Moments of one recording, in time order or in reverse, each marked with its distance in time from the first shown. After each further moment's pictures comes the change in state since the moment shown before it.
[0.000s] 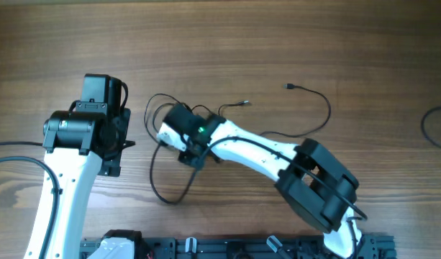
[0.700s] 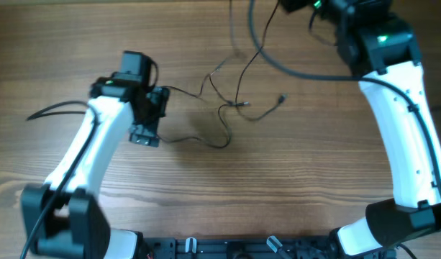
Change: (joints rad) left arm -0.083 0.363 0.000 0.333 0.326 0.000; right arm -0.694 -0.356 0.447 0.260 -0.188 0.333
